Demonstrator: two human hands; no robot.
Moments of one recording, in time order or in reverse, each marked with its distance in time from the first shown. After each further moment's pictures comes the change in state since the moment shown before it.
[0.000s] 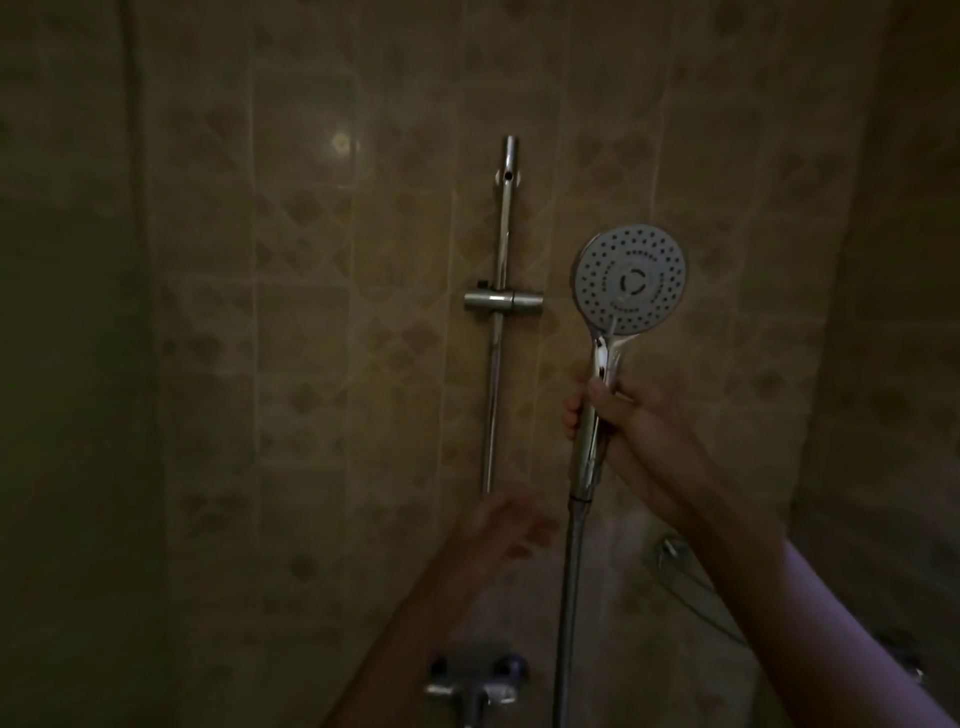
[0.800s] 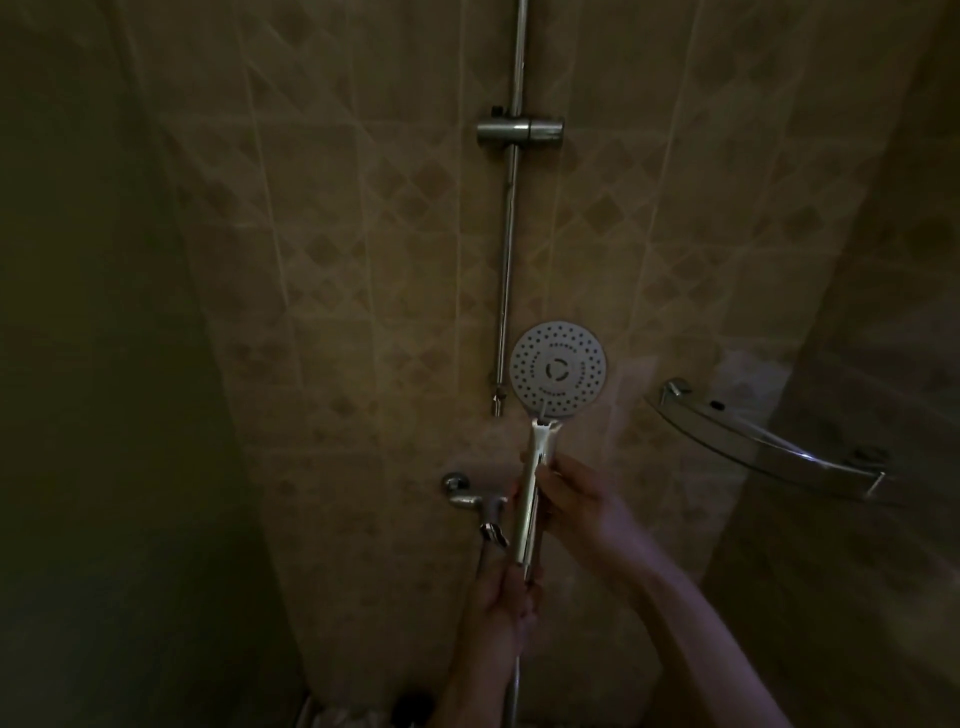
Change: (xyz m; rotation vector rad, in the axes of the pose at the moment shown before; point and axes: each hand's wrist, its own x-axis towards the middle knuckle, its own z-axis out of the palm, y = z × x) left_hand -0.188 -0.118 0.064 -0.421 0.446 -0.443; right_hand -0.191 0.124 0.039 0.111 -0.049 0.453
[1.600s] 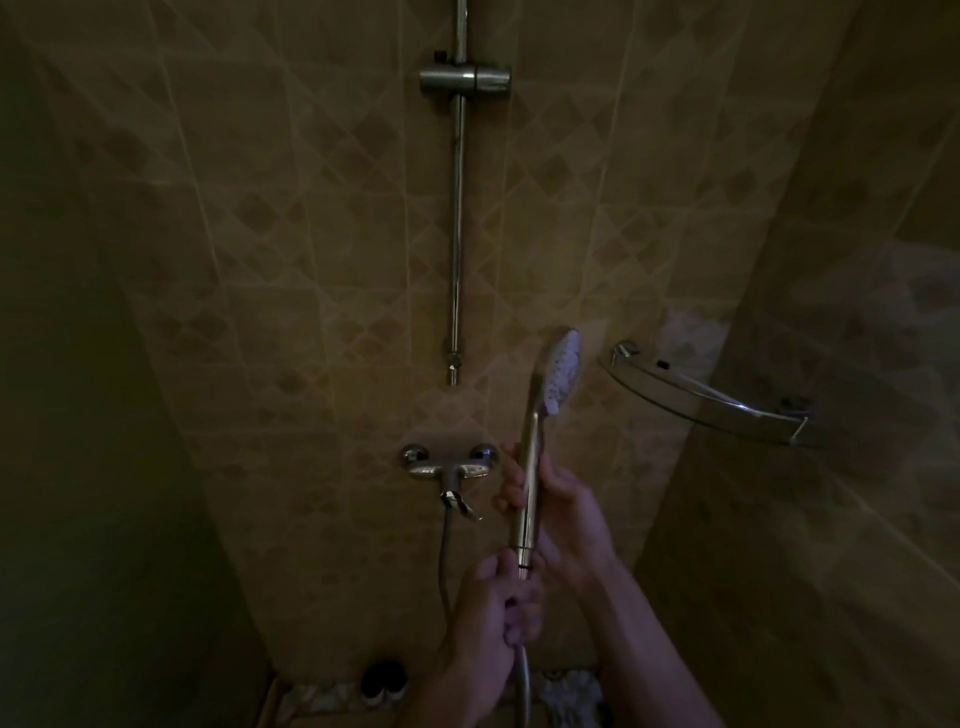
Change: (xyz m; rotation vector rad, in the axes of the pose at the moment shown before) left_hand -0.024 -0.018 0.010 -0.205 -0.172 -0.232; right_hand -0.016 0.039 -0.013 0.736 -0.108 0.042
